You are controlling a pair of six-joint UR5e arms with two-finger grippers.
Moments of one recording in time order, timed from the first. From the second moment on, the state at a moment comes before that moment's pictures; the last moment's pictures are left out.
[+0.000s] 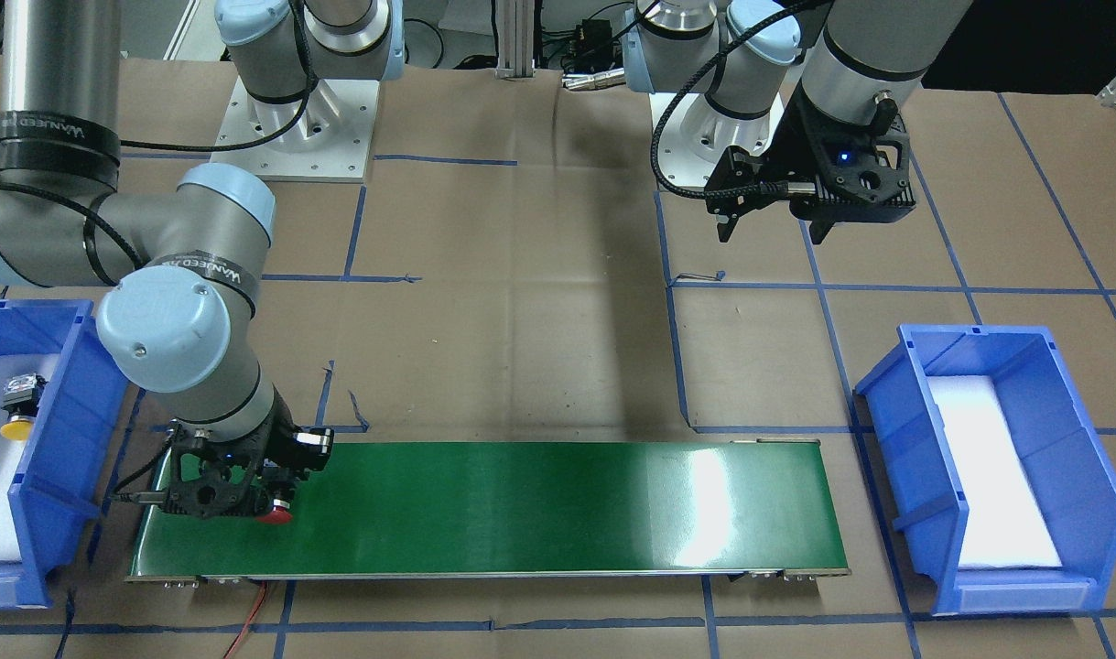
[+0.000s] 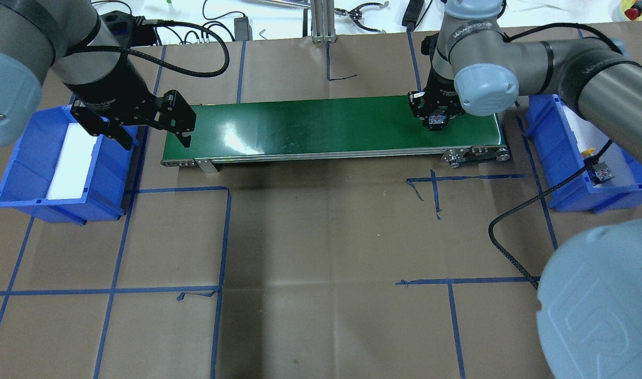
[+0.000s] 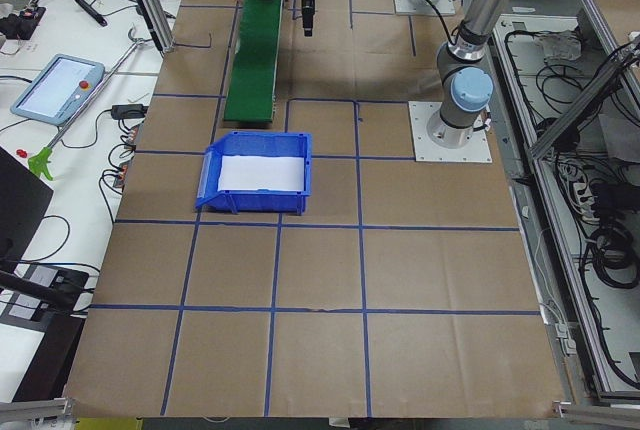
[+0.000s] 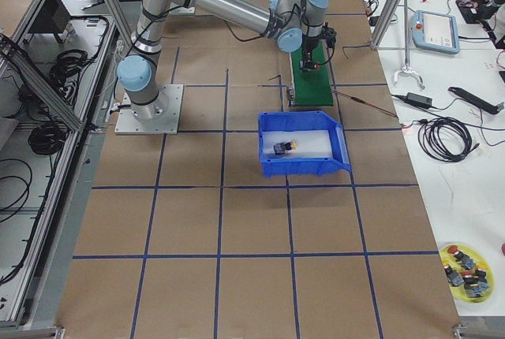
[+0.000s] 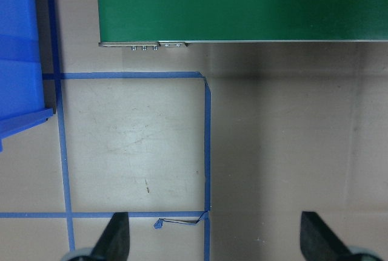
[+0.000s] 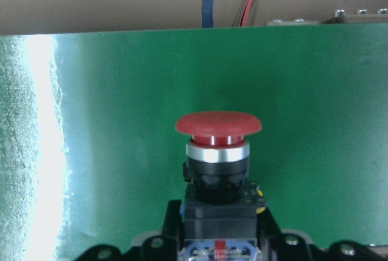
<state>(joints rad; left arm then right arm) -1.54 -1.54 -1.62 -1.57 1.57 0.03 1.58 -1.13 1.55 -2.02 -1.62 0.03</state>
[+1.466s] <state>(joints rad) -1.54 -1.54 -1.62 -1.56 1.57 0.03 1.07 -1.17 1.51 -2.02 -1.60 -0.68</state>
